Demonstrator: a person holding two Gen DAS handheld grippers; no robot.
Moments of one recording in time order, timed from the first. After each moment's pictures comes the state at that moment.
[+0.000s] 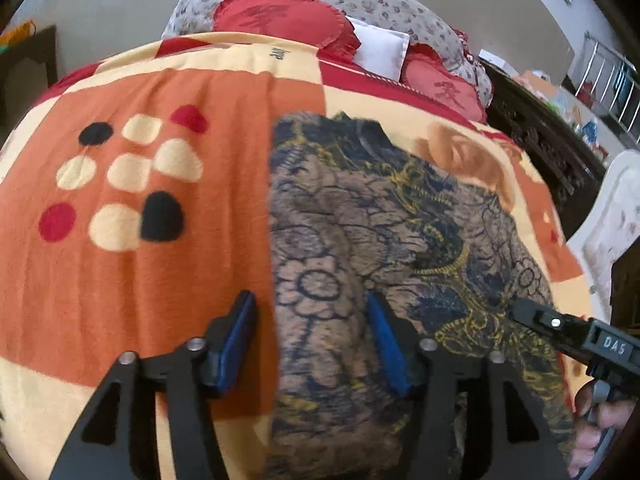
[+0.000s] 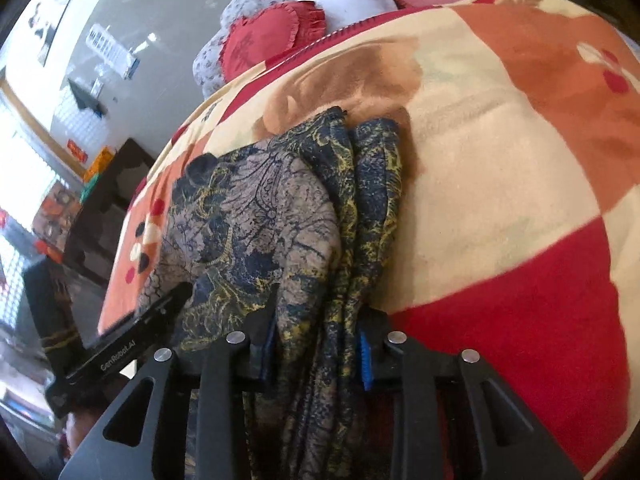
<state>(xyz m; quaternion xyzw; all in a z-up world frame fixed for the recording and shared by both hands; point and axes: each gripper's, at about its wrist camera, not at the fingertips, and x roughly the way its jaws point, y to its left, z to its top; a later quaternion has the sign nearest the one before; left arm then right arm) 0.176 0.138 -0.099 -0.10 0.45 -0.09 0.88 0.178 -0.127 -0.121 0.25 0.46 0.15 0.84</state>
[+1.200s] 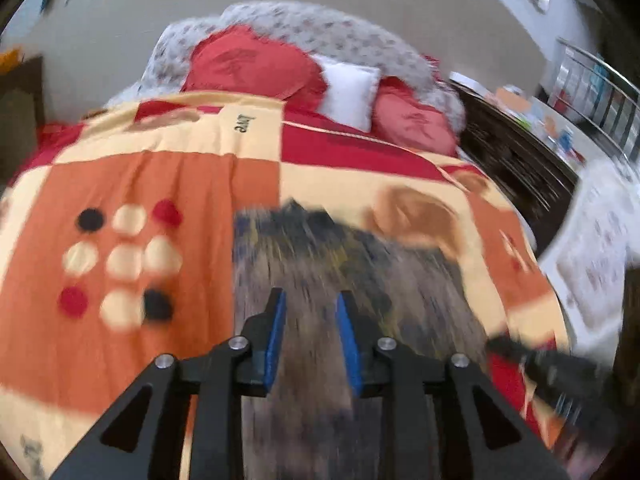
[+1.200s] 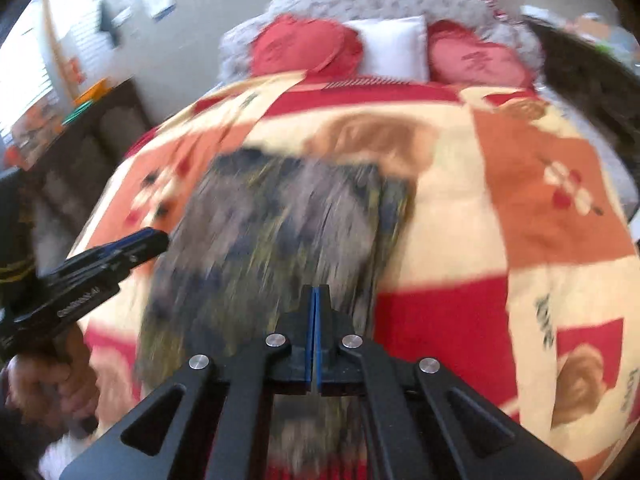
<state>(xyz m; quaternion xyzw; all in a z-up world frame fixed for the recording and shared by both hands) 0.196 0.107 -0.040 -0.10 0.41 -0.11 0.90 0.147 -0.080 -0.040 0.06 0.44 0.08 0.89</state>
